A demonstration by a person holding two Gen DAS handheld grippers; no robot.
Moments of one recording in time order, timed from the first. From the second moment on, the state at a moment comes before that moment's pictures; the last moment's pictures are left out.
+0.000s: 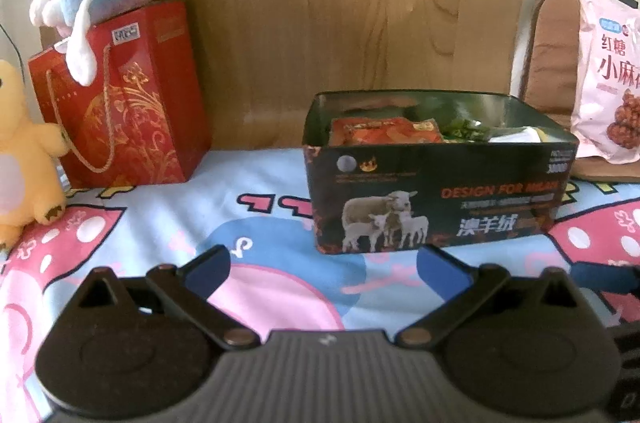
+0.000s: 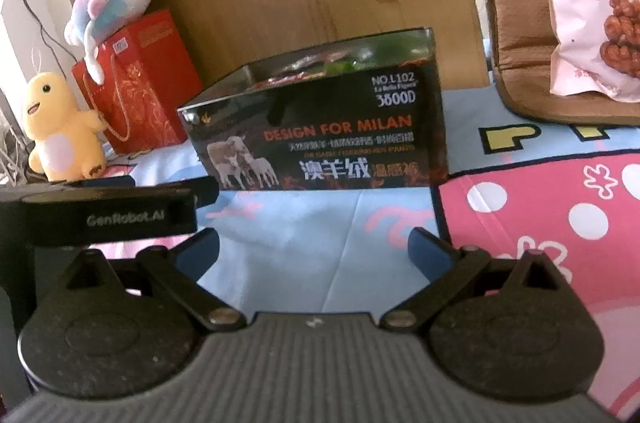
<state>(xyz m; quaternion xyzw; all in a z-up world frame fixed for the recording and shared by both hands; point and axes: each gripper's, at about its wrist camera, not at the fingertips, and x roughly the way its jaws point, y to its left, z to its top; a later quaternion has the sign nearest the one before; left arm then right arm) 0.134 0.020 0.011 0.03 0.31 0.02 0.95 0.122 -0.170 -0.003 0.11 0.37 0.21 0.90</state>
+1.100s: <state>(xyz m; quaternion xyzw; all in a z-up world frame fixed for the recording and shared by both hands) 0.135 0.020 0.013 0.05 0.30 0.05 0.95 0.120 -0.183 0.005 0.15 0.37 0.21 0.89</state>
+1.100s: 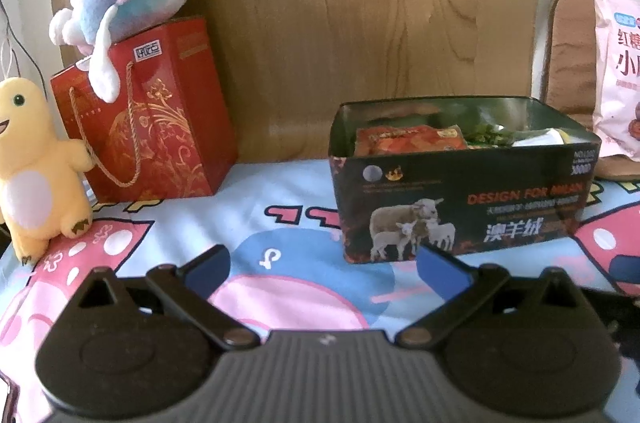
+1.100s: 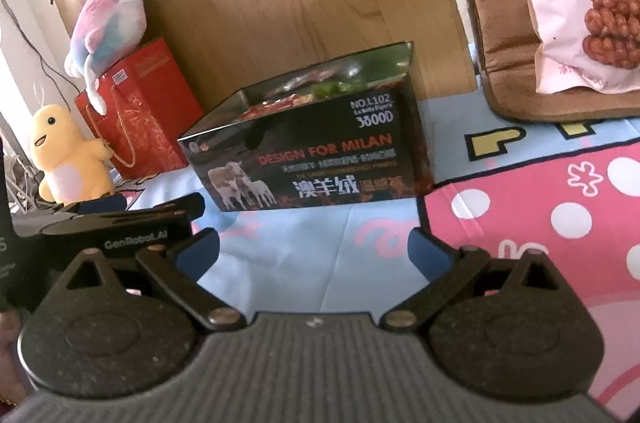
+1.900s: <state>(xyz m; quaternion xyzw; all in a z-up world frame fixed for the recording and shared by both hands) 0.130 0.013 0.011 0.05 0.29 0.02 0.96 0.124 -0.188 -0.001 0.17 0.37 0.20 0.89</state>
